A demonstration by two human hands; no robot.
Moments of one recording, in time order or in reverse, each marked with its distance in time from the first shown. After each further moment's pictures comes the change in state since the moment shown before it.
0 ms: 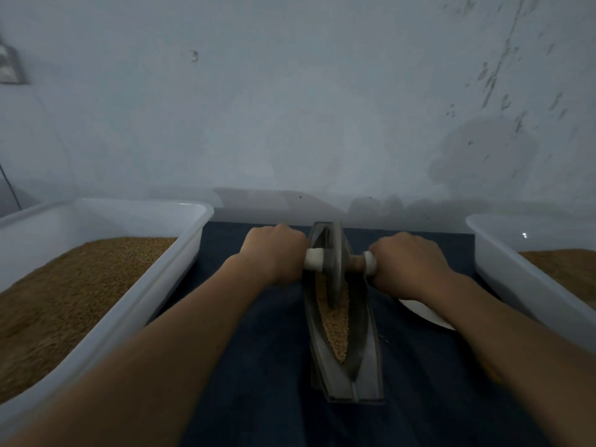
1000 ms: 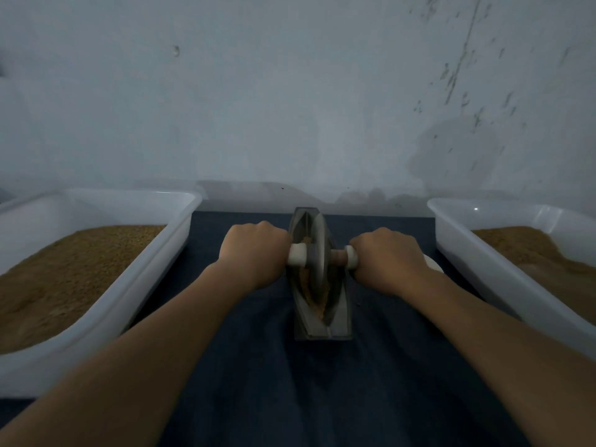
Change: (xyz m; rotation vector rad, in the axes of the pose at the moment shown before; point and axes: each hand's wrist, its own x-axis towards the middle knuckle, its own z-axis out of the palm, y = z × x) left_hand -0.059 0.020 -0.005 0.083 0.171 -0.018; right_hand -0.049 -0.009 -0.002 -0.010 0.065 0.023
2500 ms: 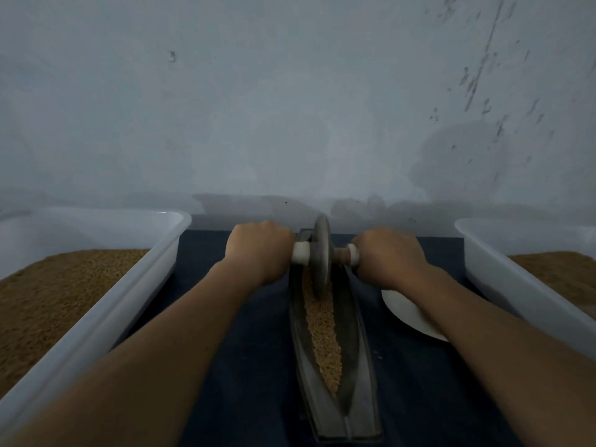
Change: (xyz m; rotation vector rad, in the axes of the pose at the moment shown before) left_hand 0.081 -0.021 0.032 0.019 0.011 -0.019; right_hand 0.088 0.012 0.020 0.018 -0.049 0.013
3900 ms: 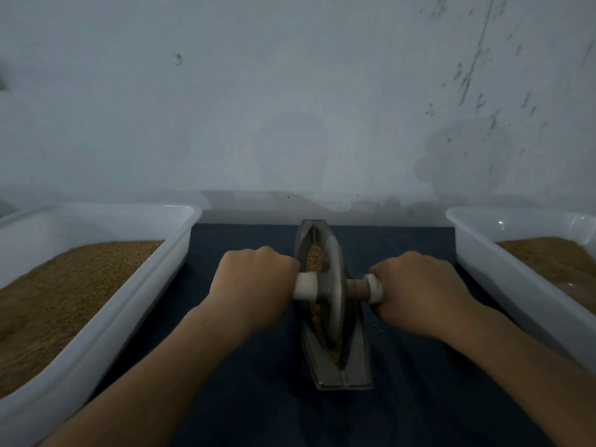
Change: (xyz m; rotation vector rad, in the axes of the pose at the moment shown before) left_hand -0.097 0.018 -0.039 0.008 0.012 0.072; right_hand -0.114 -0.009 -0.037 -0.002 -0.027 -0.026
